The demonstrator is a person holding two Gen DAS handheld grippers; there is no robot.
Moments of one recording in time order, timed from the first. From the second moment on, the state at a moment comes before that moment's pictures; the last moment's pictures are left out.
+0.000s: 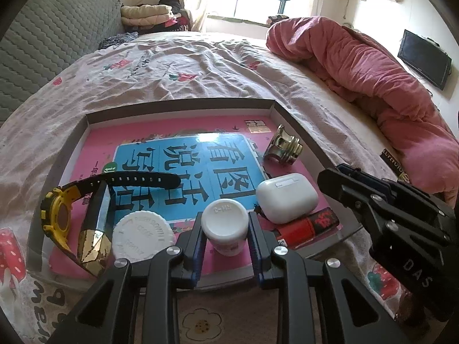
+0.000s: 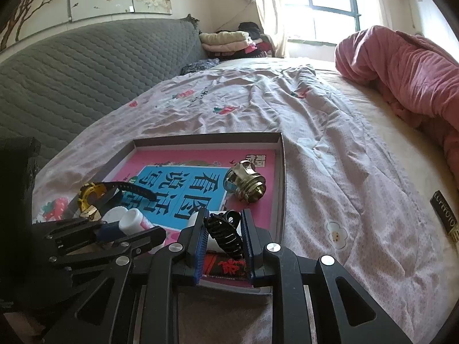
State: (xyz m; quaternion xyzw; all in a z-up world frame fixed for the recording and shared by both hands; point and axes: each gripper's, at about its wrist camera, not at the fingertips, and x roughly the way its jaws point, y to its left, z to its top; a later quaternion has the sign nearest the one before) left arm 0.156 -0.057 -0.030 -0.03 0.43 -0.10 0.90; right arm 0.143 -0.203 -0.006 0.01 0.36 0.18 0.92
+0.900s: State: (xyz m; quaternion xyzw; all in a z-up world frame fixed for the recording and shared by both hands) left arm 0.154 -0.052 -0.033 -0.02 0.42 -0.08 0.90; right arm 0.147 -0.200 -0.023 -0.01 0.39 0.16 0.91
